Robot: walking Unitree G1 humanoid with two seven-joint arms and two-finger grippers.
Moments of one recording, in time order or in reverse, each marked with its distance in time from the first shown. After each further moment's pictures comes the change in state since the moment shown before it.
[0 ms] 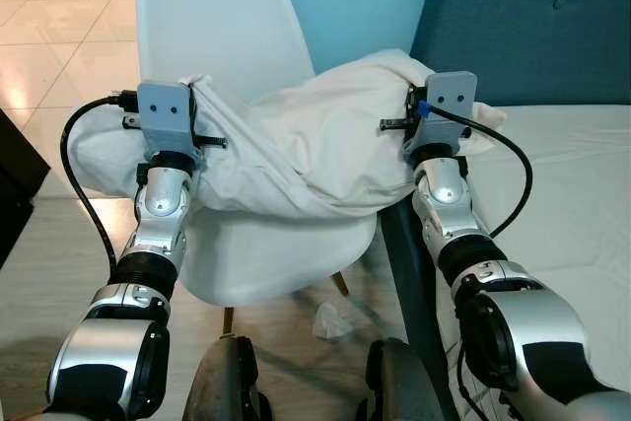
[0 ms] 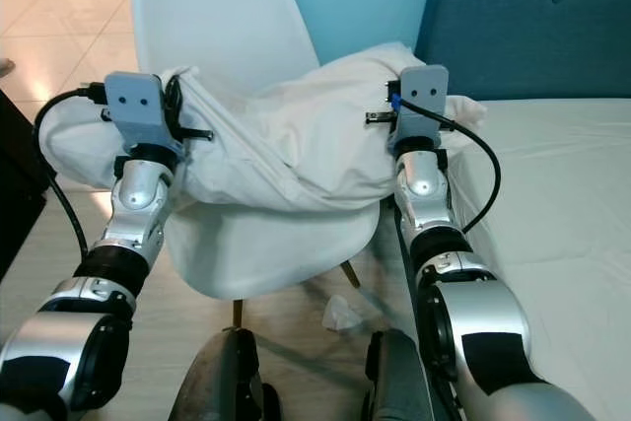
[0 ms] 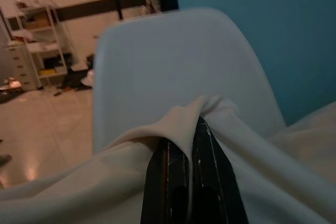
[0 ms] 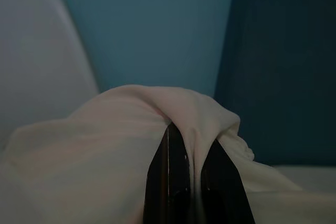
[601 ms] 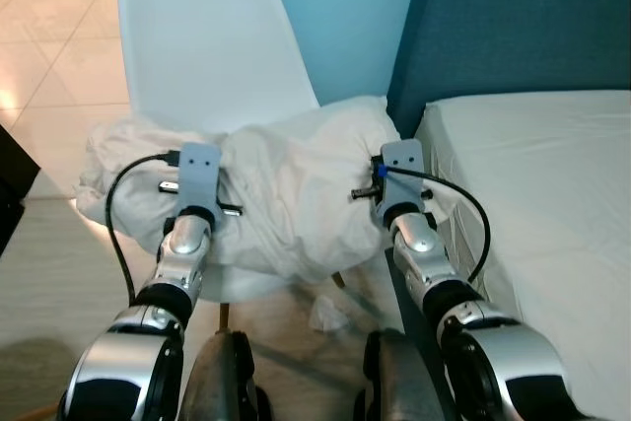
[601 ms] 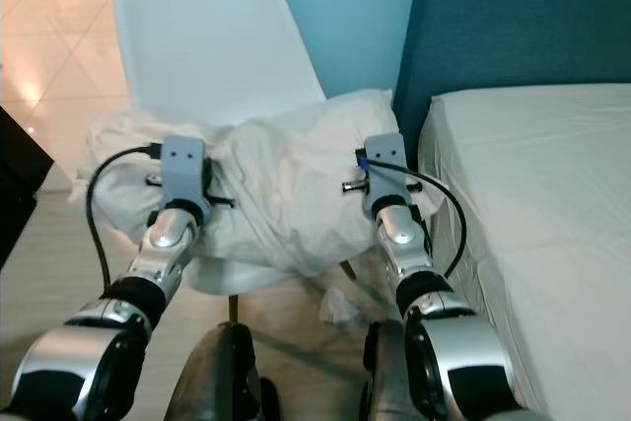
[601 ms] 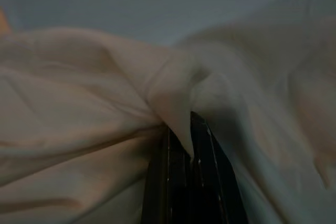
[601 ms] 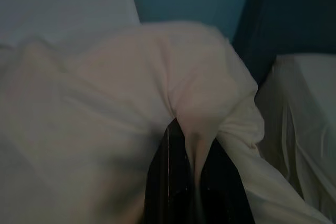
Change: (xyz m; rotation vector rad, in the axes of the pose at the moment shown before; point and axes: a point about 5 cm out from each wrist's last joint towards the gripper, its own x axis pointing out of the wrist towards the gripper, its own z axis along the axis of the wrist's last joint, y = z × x) left arm -0.048 -0.029 -0.073 -0.010 0.508 -0.089; right arm -0.044 0.029 -0.064 -0.017 0.345 0.137
